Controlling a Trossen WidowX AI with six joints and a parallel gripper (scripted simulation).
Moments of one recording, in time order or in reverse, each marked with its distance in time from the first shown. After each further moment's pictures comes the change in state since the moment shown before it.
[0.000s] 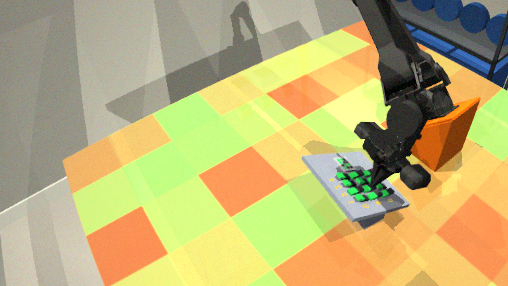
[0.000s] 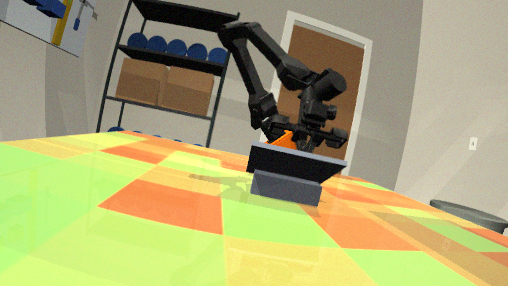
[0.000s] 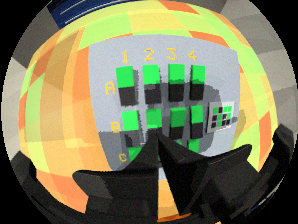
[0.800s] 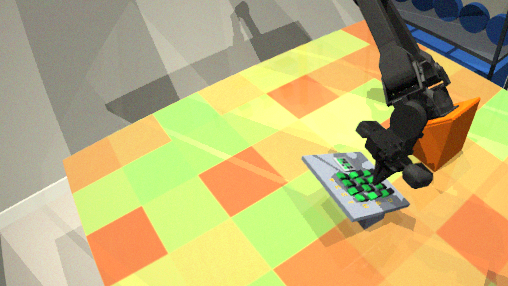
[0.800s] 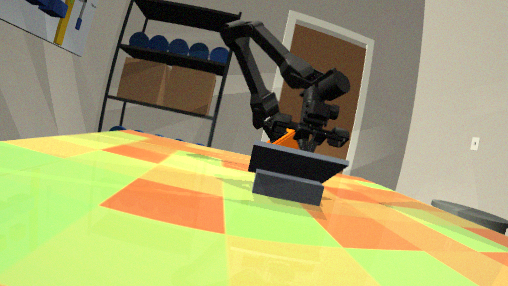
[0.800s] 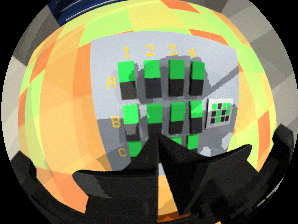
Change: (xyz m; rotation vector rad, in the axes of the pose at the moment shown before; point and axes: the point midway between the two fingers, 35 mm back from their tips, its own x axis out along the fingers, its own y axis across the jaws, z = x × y) arm -0.004 0.001 -0.004 -0.010 0.020 -0.004
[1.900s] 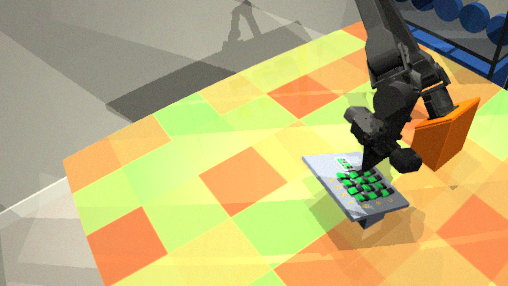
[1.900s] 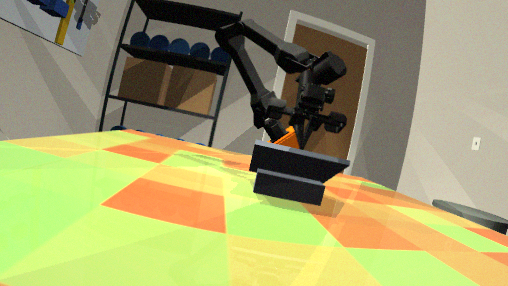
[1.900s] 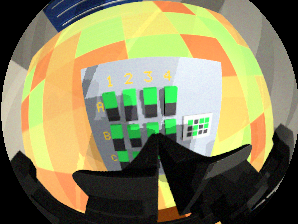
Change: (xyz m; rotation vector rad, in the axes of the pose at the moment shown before) arm -0.019 -0.023 0.027 0.018 0.023 0.006
